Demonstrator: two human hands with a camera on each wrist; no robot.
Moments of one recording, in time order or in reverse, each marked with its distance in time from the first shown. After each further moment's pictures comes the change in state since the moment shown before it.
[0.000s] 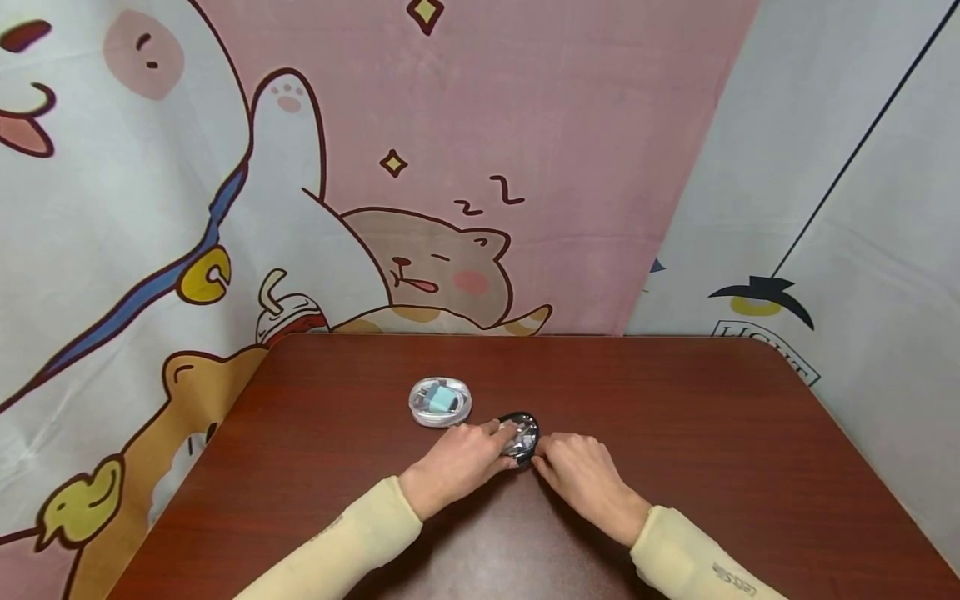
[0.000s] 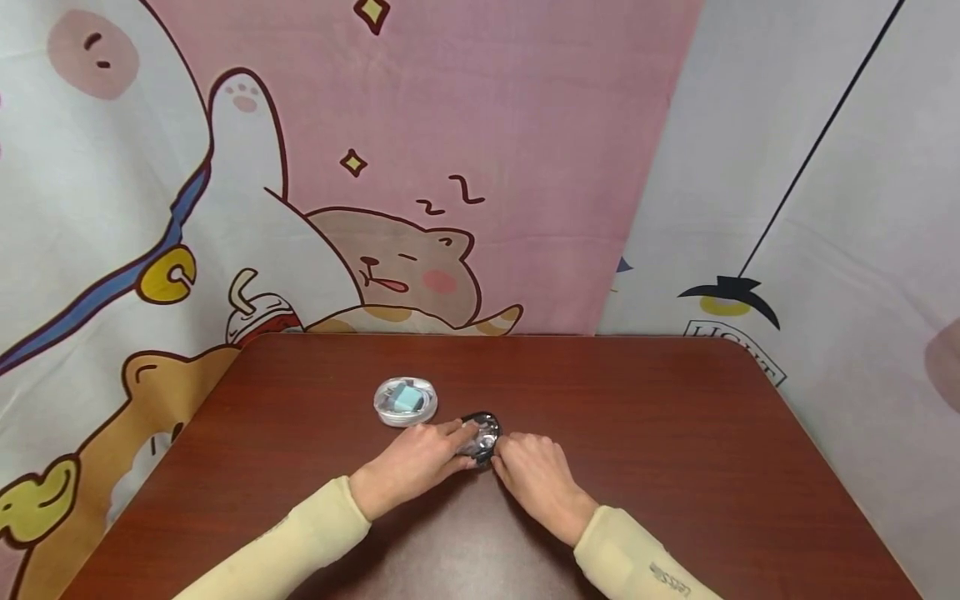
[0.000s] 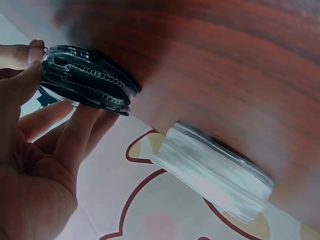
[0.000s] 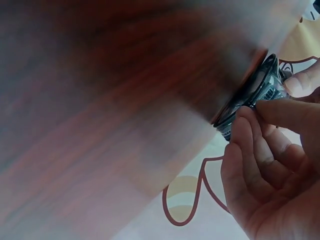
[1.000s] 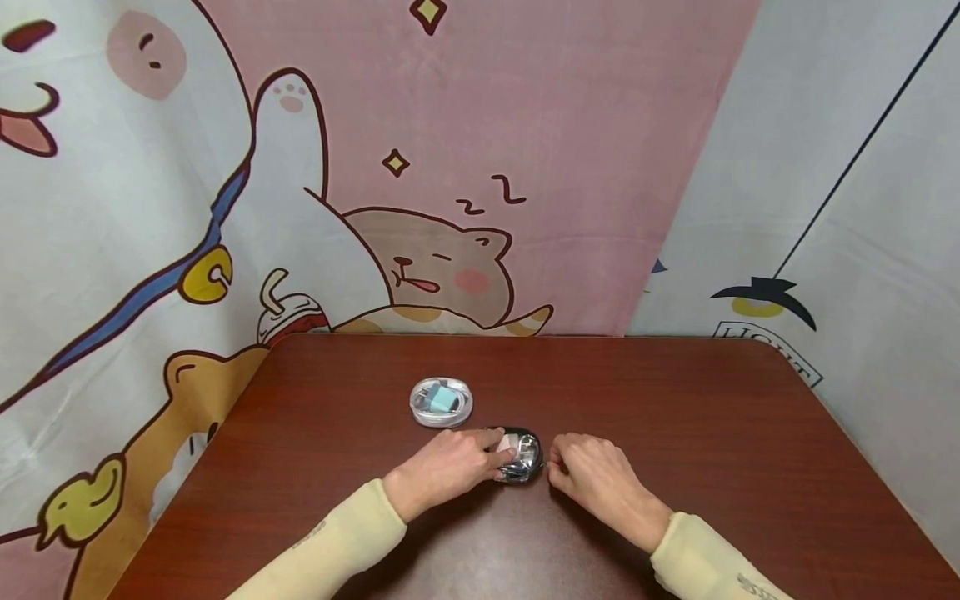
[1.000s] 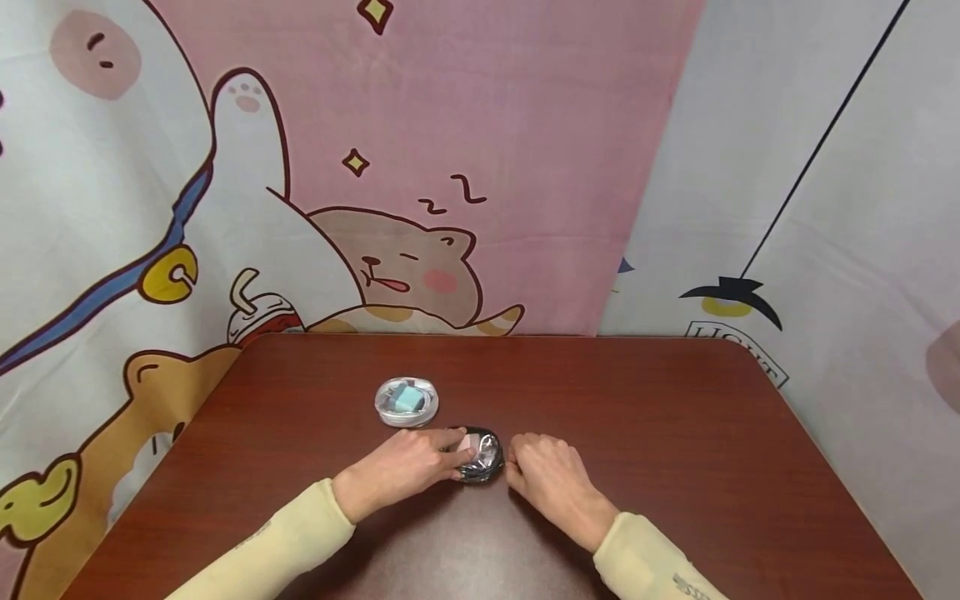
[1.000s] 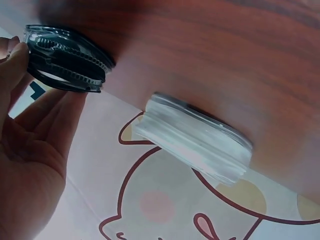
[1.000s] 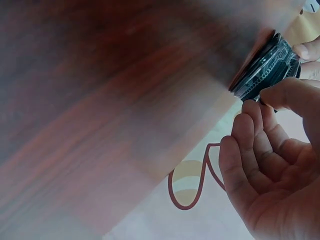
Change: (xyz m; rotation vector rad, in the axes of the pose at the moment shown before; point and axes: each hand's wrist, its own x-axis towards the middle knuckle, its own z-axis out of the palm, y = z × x) left_hand -0.016 -0.012 -0.008 0.175 -0.047 0.215; right_hand -0.010 0.011 -0.007 0.002 0.000 0.010
